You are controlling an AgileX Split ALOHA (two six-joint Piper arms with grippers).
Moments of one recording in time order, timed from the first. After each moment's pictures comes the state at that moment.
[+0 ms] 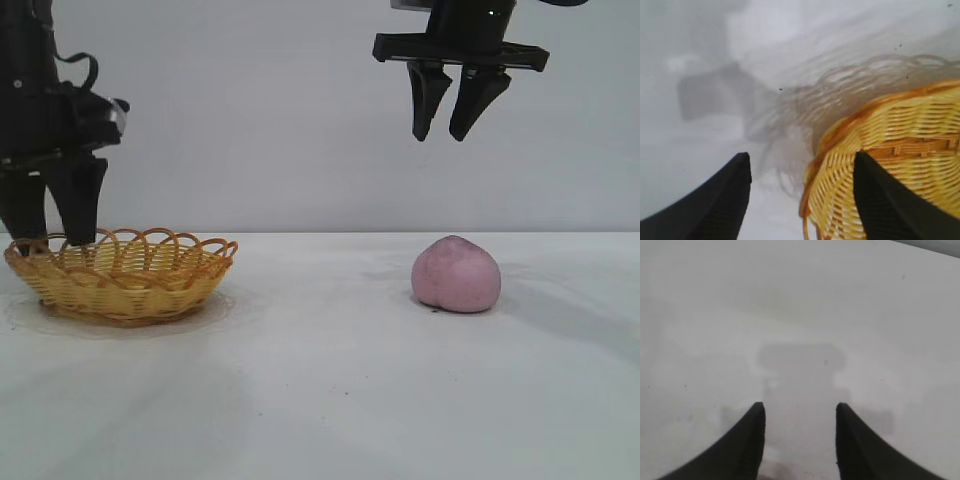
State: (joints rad) left arm -0.06 2.28 -1.71 -0.30 1.21 0.39; right arm 0.37 2.10 -1.80 0.01 0.87 0.03
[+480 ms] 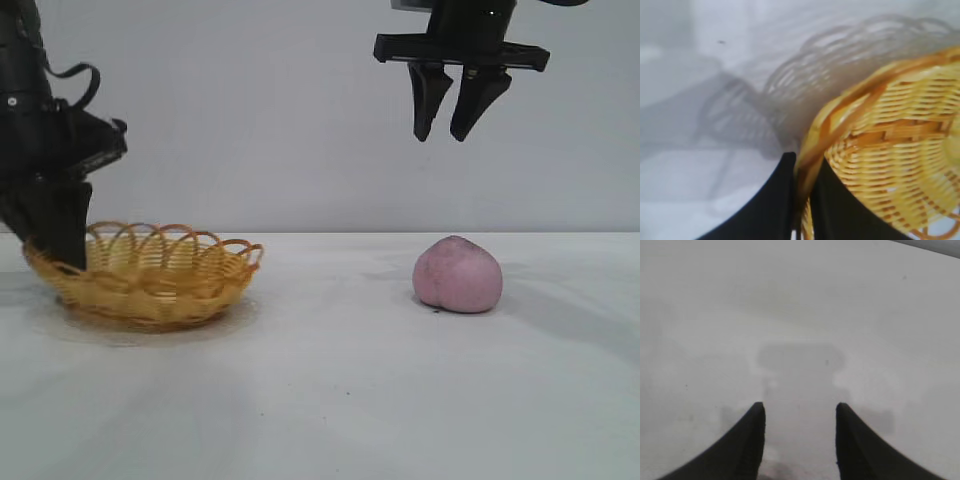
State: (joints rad) left arm -0.06 1.97 -1.28 -0.71 0.94 0.46; right arm 0.37 2.10 -1.80 0.01 0.88 0.03
